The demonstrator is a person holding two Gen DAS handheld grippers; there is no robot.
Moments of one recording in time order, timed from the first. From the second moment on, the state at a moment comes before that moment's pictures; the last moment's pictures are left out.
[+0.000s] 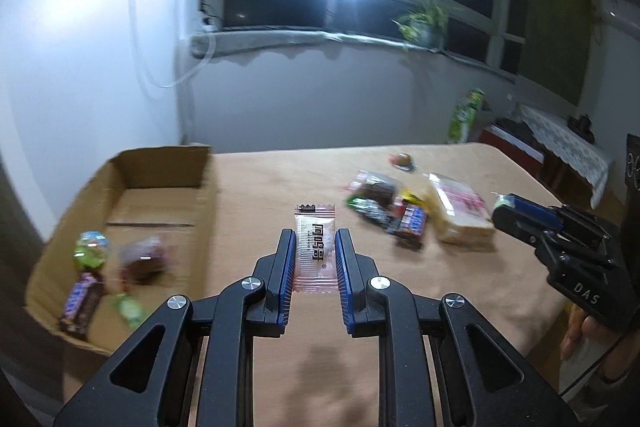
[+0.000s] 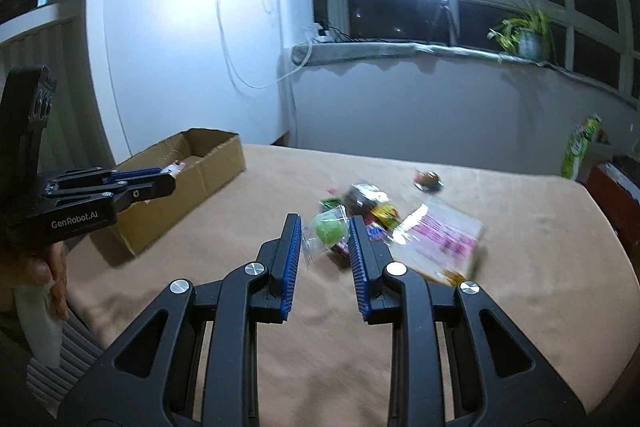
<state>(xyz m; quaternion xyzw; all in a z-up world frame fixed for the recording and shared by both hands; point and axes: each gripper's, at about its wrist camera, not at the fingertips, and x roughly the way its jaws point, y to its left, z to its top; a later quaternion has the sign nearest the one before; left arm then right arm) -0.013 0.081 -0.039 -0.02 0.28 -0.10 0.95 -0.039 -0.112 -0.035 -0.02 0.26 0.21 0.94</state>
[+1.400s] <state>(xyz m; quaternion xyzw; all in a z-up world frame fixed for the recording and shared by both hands) -0.031 0.247 -0.071 -0.12 0.29 0.04 0.95 0.007 0.112 -0.056 -0.09 0.28 0.38 0.88</state>
